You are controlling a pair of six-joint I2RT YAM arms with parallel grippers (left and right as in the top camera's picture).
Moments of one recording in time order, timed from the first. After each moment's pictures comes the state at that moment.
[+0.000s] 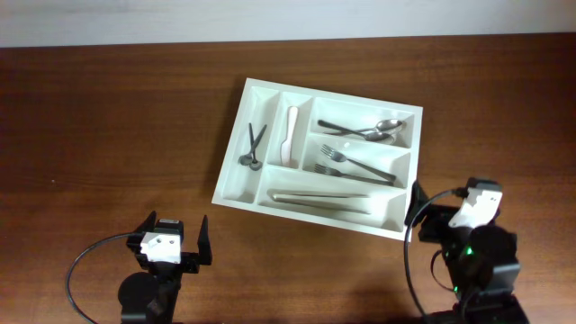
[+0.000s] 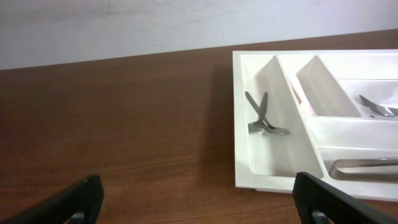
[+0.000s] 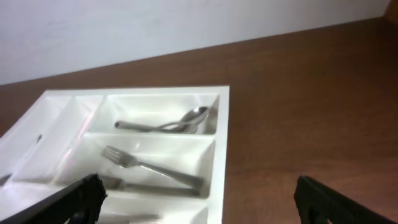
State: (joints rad) left arm -0.03 0.01 0.11 -0.34 0.05 0.07; right arm 0.08 0.39 0.46 -0.44 0.11 0.20
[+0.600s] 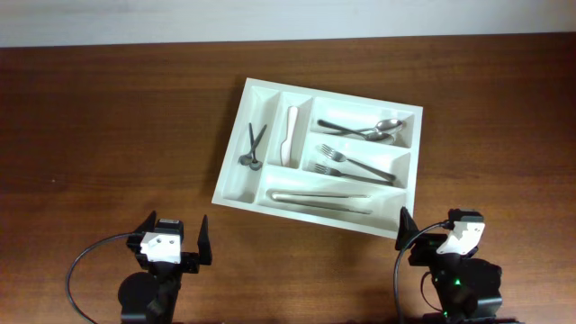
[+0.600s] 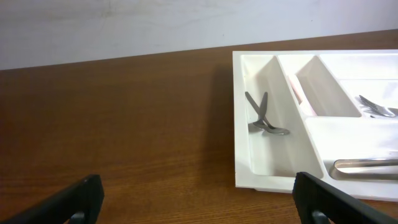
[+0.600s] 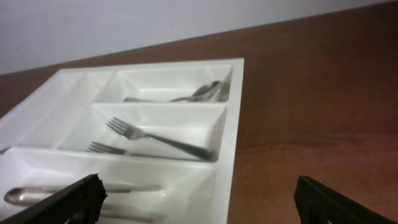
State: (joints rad) left arm -0.03 0.01 0.11 -0.34 0.05 0.06; right arm 0.05 0.04 0.20 -0.47 0.01 0.20
